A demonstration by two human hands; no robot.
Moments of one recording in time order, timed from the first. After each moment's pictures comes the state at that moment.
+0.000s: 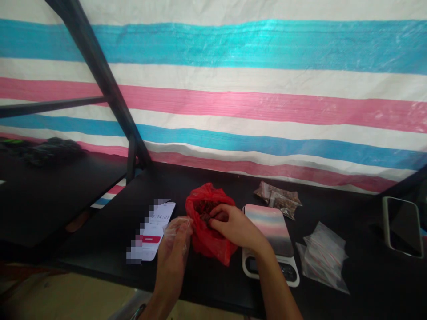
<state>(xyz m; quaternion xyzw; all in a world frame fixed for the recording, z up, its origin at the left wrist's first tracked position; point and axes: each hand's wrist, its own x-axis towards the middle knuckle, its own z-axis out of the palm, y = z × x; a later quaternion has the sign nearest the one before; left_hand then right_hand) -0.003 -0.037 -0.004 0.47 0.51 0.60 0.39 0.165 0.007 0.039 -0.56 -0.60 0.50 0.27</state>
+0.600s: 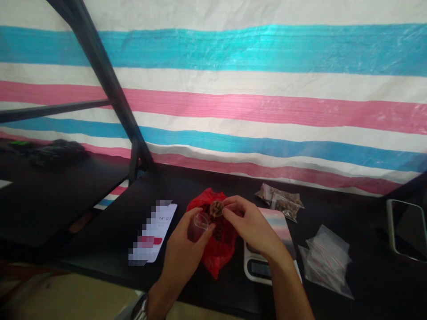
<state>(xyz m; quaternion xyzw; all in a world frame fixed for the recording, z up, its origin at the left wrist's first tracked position) -0.002 -0.018 -0.008 0.61 0.57 0.47 0.29 0.182 0.000 0.060 -0.55 -0.58 0.45 0.39</state>
